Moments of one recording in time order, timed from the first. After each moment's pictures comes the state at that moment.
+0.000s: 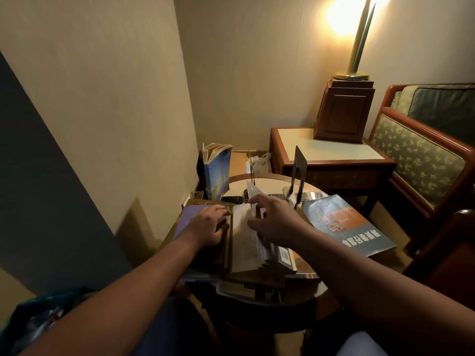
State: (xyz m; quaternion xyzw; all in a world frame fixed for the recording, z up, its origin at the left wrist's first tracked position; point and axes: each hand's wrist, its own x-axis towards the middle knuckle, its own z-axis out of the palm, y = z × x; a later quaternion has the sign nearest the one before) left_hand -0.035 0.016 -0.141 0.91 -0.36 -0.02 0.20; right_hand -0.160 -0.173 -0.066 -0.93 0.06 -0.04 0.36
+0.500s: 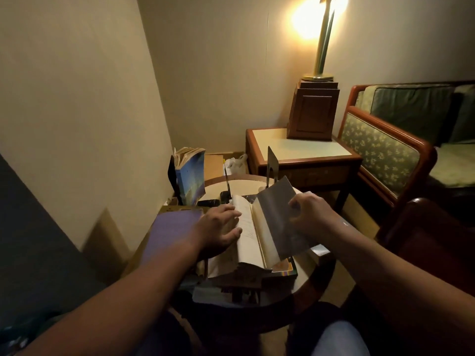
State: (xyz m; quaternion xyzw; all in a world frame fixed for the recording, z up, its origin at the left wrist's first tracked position) left_hand -0.067 -0.049 -0.131 0.86 -0.44 -0.02 0.25; right_hand -0.202 -0.286 -0.080 -0.95 0.20 -0.11 0.20
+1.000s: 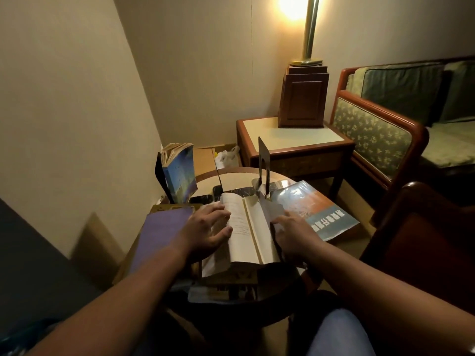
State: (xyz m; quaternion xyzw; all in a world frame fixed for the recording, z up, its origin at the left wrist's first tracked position) left_hand -0.058 -0.041 -0.144 0.86 -0.45 -0.02 0.24; right_hand -0.200 -0.263 -0.147 -0.95 0.23 -0.01 0.23
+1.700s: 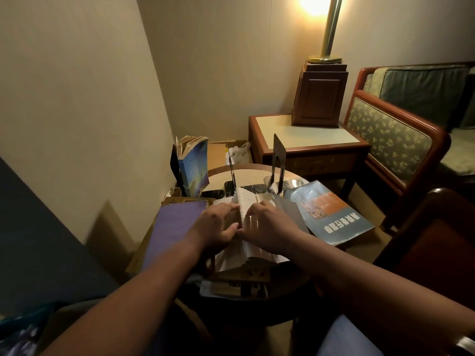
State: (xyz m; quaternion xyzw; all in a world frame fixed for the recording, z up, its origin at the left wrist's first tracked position) left_hand -0.054 -0.041 -0.146 0.87 -0.42 -0.06 0.25; right_hand -0.164 -0.199 -0.116 -0.97 0.09 -0.05 0.24
